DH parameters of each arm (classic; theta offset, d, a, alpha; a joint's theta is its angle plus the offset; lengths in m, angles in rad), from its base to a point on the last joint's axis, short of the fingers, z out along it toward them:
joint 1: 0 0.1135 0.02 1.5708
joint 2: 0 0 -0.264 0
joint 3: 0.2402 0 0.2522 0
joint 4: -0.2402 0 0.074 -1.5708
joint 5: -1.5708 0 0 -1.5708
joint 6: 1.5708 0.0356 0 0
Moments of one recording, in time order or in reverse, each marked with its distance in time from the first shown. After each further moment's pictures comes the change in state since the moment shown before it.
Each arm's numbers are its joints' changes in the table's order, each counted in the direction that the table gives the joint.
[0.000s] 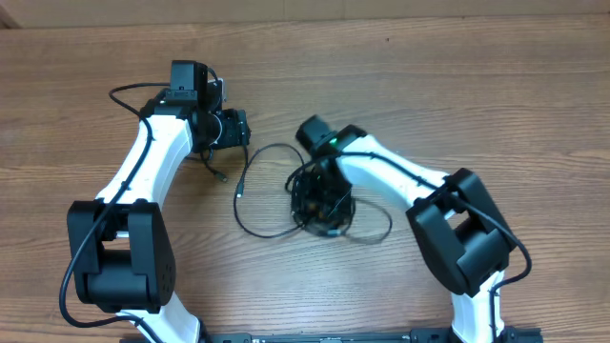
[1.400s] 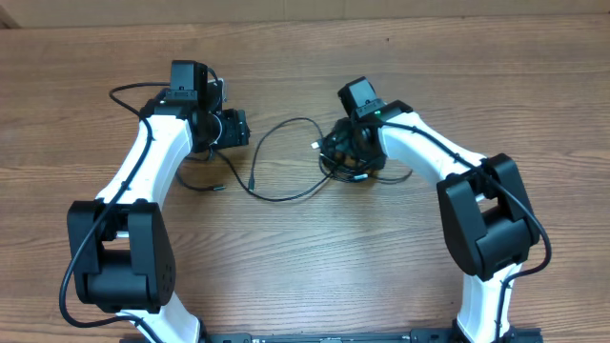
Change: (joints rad) left arm 0.000 0.000 0.000 0.000 0.000 0.006; right arm -0.240 0.000 0.012 0.256 -0.346 0.012
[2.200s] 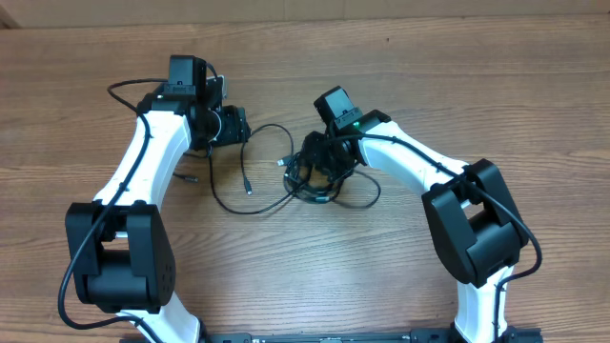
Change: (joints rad) left arm 0.000 0.000 0.039 -0.043 -0.018 0.004; right arm 0.106 0.000 0.000 0.088 0.254 0.013
